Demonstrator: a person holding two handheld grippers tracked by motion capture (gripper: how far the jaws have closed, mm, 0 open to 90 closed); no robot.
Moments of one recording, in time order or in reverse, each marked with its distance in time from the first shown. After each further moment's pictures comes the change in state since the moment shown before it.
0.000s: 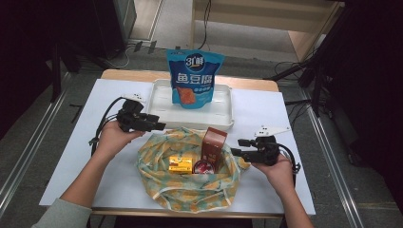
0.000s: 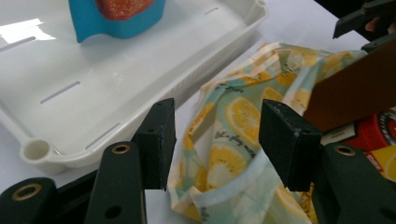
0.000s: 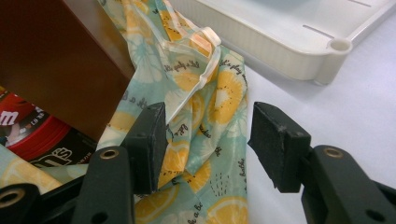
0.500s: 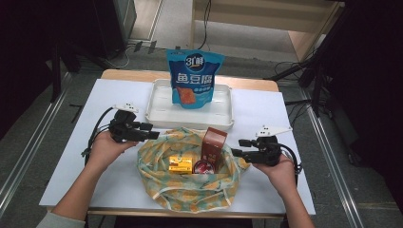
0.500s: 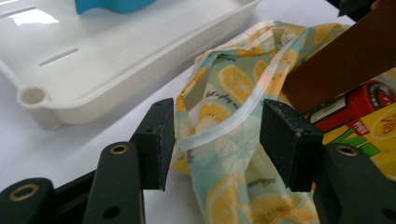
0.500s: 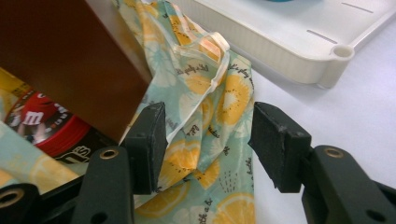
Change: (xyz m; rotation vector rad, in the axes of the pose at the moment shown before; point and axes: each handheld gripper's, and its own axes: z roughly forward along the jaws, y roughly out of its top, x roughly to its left) left arm -0.006 -0.026 -0.012 -0.004 0.020 -0.013; right arm 0.007 0.005 -0.009 0.006 0.008 -0.011
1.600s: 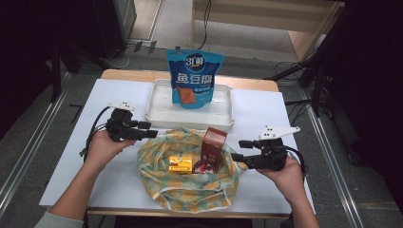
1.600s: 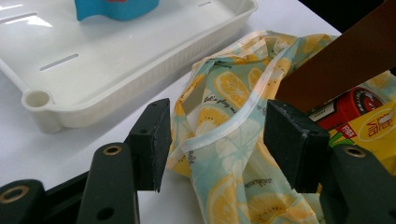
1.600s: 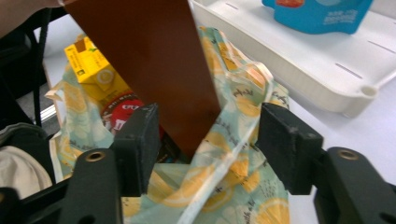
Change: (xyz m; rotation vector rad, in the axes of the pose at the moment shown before) left arm 0.005 -0.001 -0.005 -0.035 -0.041 -0.017; right arm 0.037 0.022 -0.032 -0.013 0.060 -0.074
